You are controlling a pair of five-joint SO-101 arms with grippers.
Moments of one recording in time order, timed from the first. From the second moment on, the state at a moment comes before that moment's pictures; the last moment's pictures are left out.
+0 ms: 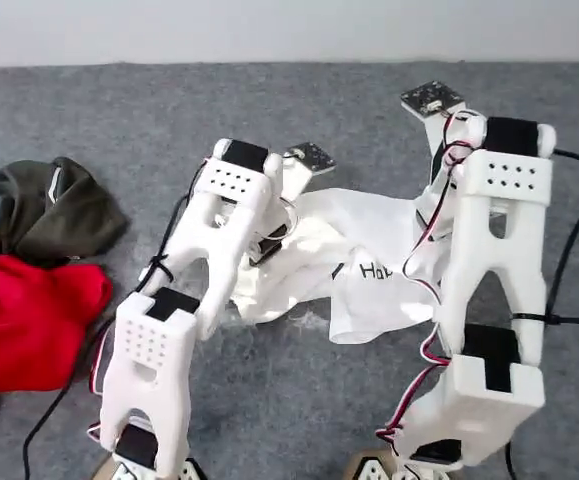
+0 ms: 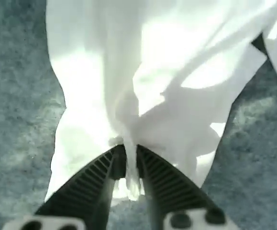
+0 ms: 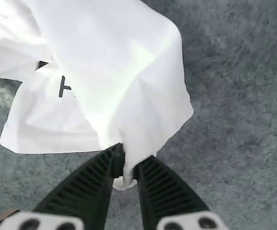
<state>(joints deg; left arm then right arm) 17.3 37.6 -29.3 99.3 -19.7 5.4 11.1 -21.3 100.3 32.9</state>
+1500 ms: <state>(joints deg) 13.4 22.5 -30.8 99.3 -19.8 5.4 8.9 -21.3 100.3 32.9</state>
